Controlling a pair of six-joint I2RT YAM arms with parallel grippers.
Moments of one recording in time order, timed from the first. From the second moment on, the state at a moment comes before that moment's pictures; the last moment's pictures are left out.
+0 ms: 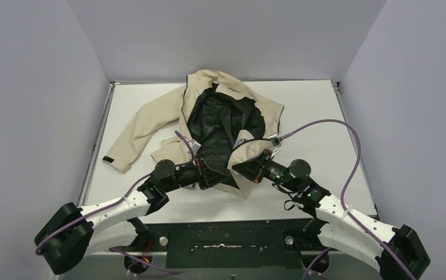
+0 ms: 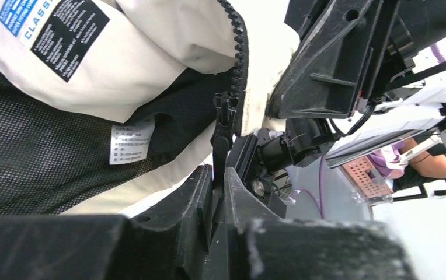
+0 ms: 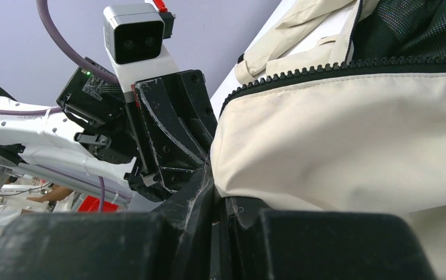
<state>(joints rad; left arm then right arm) -0.79 1.07 0.34 0.69 0.40 -0.77 0.72 0.84 0.36 0.50 -0.35 0.82</state>
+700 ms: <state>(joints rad) -0.84 1.07 0.33 0.77 0.45 -0.77 0.72 0.81 0.34 0.57 -0.30 0.84</state>
